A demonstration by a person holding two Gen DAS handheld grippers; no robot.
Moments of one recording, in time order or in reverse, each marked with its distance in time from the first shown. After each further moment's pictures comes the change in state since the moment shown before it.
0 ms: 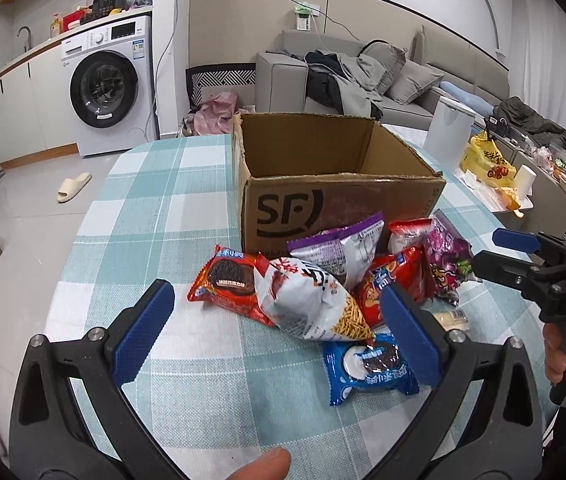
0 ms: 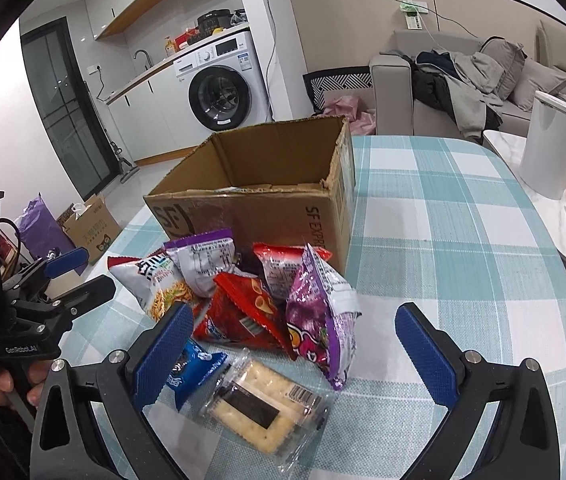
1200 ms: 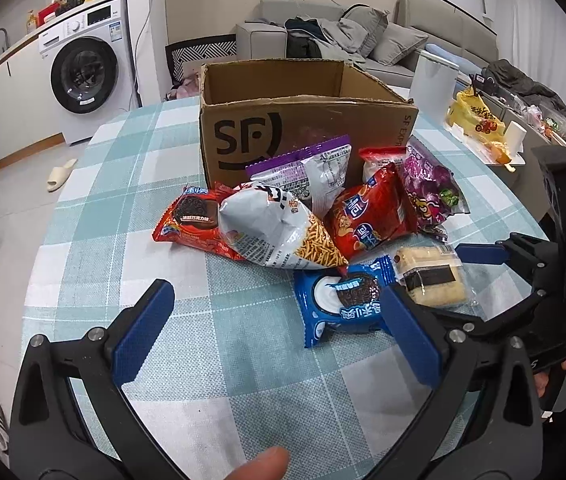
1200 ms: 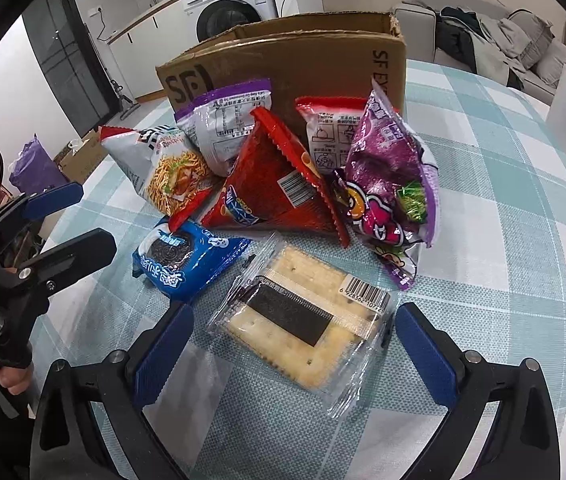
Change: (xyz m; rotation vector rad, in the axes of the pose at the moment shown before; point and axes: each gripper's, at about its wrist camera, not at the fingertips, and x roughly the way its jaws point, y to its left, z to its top) left arm 0.012 -0.024 -0.041 0.067 0.116 -0.030; right arm 0.048 0.035 -0.066 -0.065 0.227 -0.009
